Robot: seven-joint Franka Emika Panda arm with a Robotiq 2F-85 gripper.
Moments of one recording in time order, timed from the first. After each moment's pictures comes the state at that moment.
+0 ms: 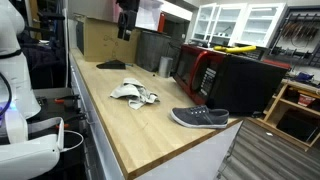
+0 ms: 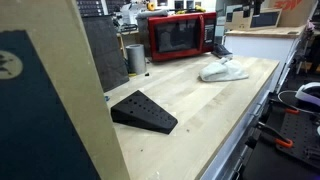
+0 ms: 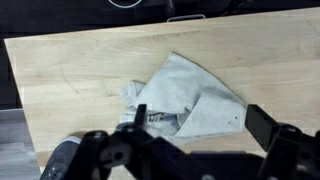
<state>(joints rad) -0.11 -0.48 -0.14 -2.35 -0.10 1.78 -0.10</state>
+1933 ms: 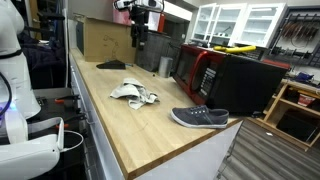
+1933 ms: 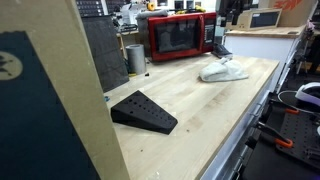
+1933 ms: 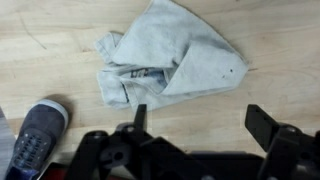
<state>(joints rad) -0.09 -0.33 -0.12 -2.34 -0.03 2.06 -0.07</state>
